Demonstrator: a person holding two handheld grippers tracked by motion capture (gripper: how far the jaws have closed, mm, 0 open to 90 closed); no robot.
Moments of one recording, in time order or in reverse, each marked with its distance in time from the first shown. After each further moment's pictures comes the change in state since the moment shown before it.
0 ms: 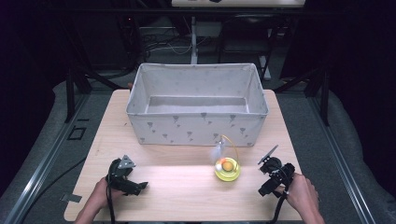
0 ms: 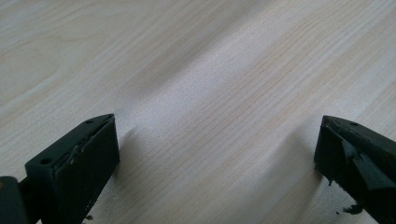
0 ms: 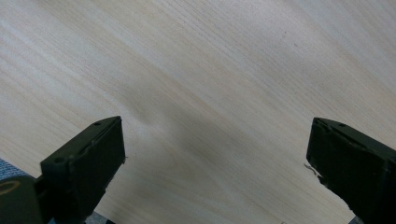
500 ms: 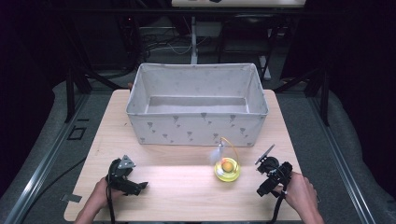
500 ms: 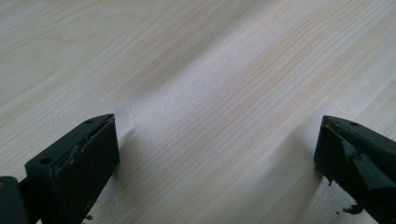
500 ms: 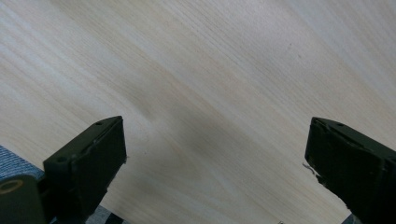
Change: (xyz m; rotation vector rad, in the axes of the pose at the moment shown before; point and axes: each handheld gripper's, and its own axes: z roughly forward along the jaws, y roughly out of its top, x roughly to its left) left arm 0.000 0.000 0.000 0.002 -0.003 0.001; right arm 0.008 0.005 -0.006 -0.014 -0.011 -0.044
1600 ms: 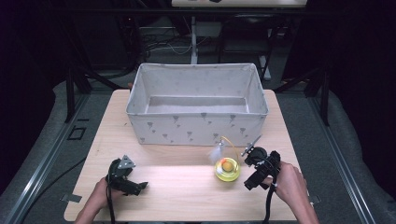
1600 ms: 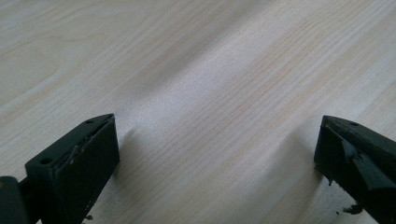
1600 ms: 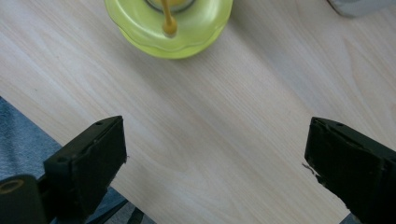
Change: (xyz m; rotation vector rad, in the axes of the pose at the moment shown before) left arm 0.000 0.000 0.000 -0.002 0.002 0.001; right arm 0.030 0.035 -0.050 -0.078 -0.002 -0.095
